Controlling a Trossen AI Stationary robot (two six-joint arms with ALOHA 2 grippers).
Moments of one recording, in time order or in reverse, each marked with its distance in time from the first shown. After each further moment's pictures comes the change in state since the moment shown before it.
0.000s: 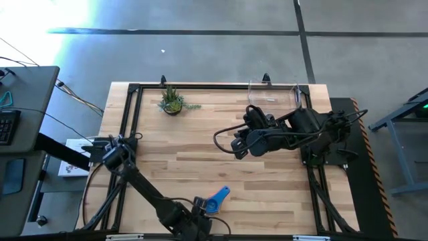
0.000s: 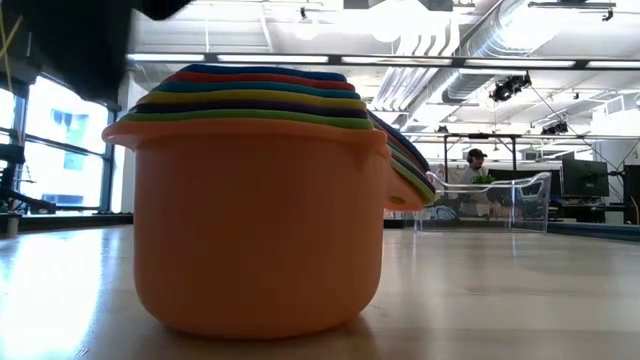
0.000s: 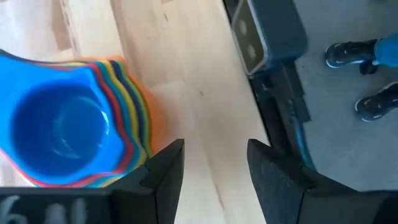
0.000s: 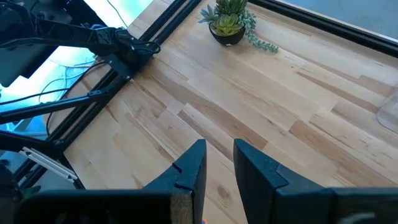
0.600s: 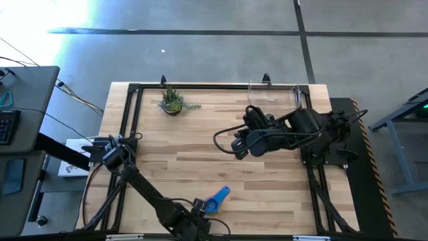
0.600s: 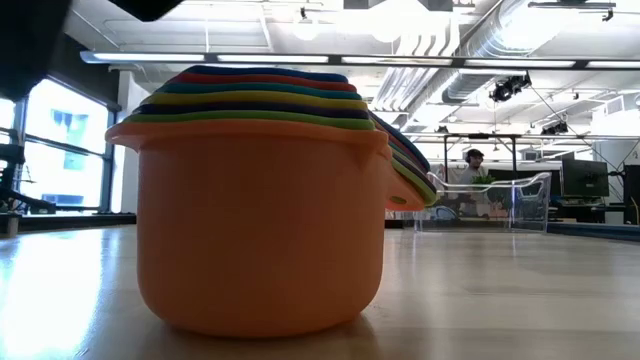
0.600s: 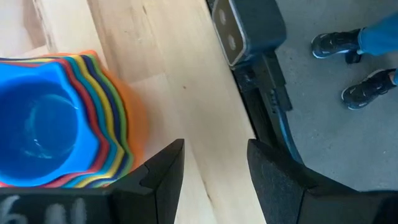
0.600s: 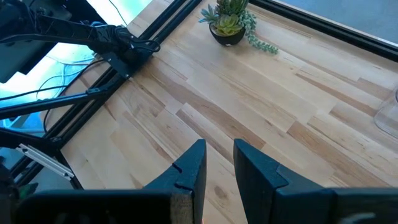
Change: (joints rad) left arm 0.003 0.000 0.000 -0.001 0.054 0.028; right arm 0.000 0.000 0.000 -0.002 0.000 -0.019
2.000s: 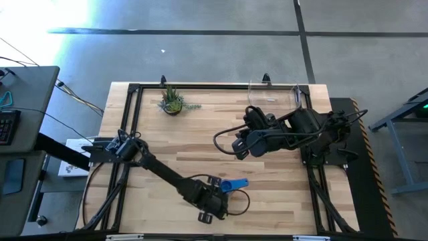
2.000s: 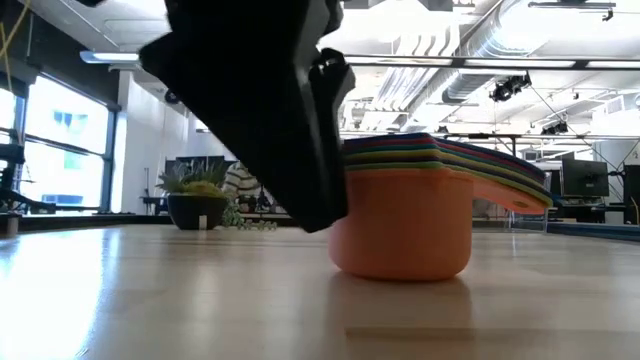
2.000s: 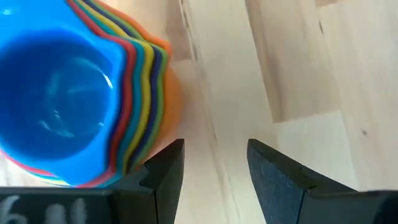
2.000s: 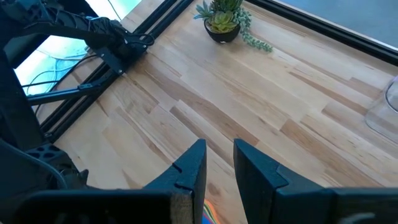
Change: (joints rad) left arm 0.220 0.051 -0.001 0.008 -0.017 0.123; right arm 0.000 0.000 0.000 -0.028 -0.001 -0.005
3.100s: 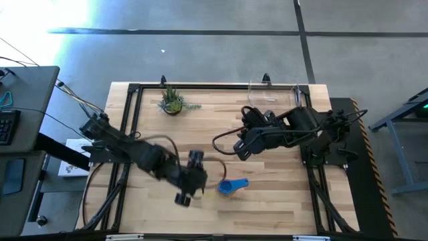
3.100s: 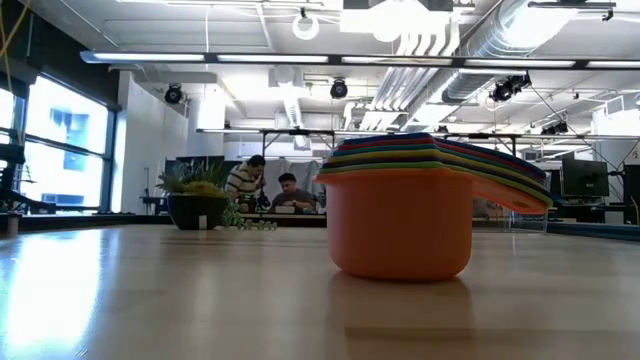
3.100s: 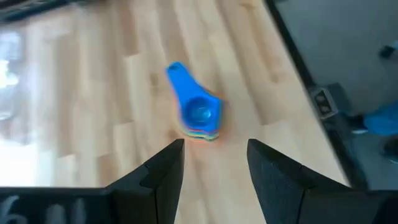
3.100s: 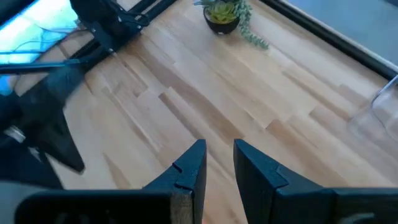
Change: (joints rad) left arm 0.019 -0.505 0.001 -0.222 -0.062 0.116; right arm -0.024 0.000 0.000 -0.034 -0.040 -0.115
